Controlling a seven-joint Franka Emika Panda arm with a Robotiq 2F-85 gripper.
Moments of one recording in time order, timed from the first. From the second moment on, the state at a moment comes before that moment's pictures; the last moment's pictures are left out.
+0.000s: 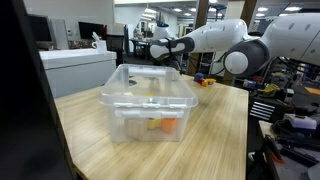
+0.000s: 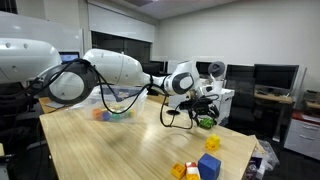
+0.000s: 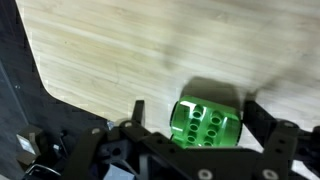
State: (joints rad) arm -0.41 1.44 -0.16 -0.37 -0.10 2.19 -0.39
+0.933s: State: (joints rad) arm -0.40 1.44 -0.14 -0.37 -0.10 2.19 -0.39
